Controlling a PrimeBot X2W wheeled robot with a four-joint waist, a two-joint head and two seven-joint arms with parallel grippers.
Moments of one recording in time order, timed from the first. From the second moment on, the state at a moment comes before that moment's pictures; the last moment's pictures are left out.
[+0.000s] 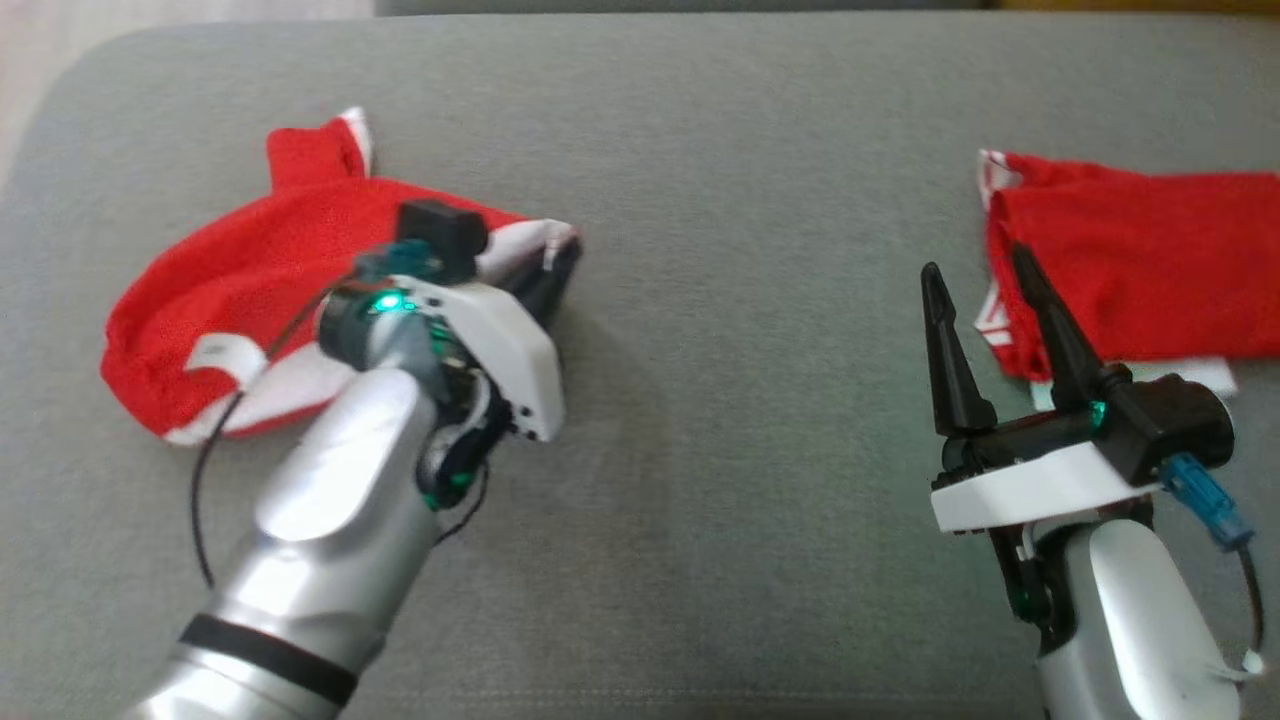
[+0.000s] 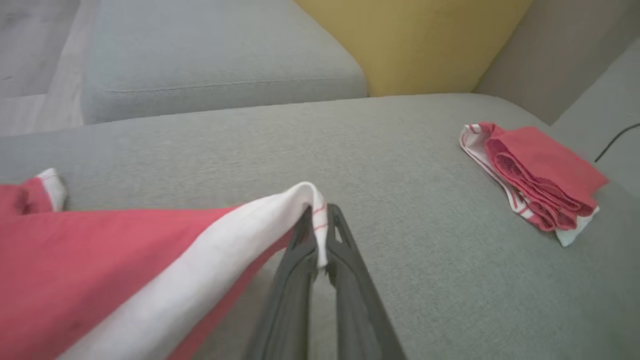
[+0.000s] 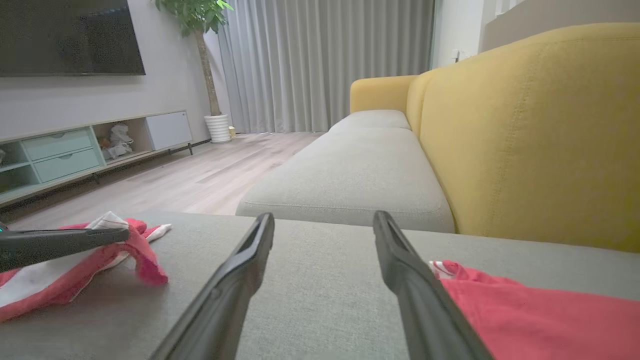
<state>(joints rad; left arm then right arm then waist) -0.66 0.13 -0.62 0.57 -0.57 -0.07 0.07 -0.18 -0.05 0.12 0.08 0.09 0.13 -0.15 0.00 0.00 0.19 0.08</state>
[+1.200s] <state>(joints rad) -0.78 0.05 -1.01 0.62 -0.65 -0.03 -0.15 -0.22 -0.05 0.12 0.17 0.14 0.13 -0.22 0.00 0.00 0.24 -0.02</state>
